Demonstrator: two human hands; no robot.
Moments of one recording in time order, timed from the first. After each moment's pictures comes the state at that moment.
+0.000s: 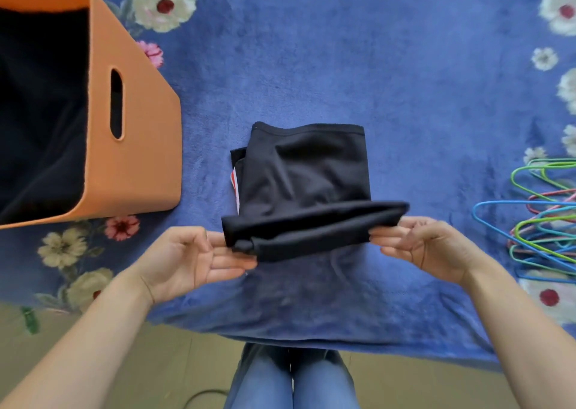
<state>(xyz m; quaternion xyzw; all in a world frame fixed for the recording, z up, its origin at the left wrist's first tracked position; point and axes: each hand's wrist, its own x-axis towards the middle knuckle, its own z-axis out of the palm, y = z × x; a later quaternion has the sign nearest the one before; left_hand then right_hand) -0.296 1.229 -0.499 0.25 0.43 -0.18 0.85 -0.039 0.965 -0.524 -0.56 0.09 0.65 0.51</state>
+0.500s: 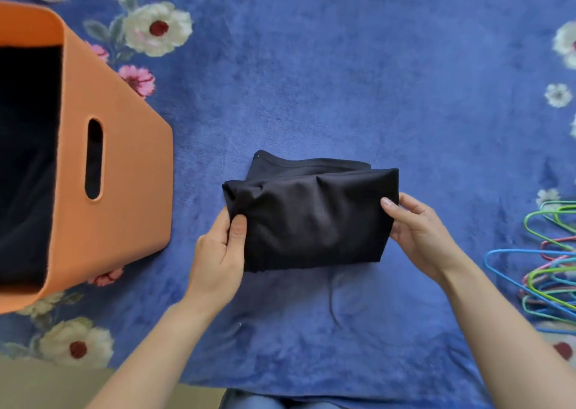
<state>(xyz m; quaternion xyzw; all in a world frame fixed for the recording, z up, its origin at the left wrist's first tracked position) -0.220 1.217 -0.529 0.71 0.44 0.11 0.54 -0.001 1.041 -0.543 -0.64 0.01 0.50 0.58</state>
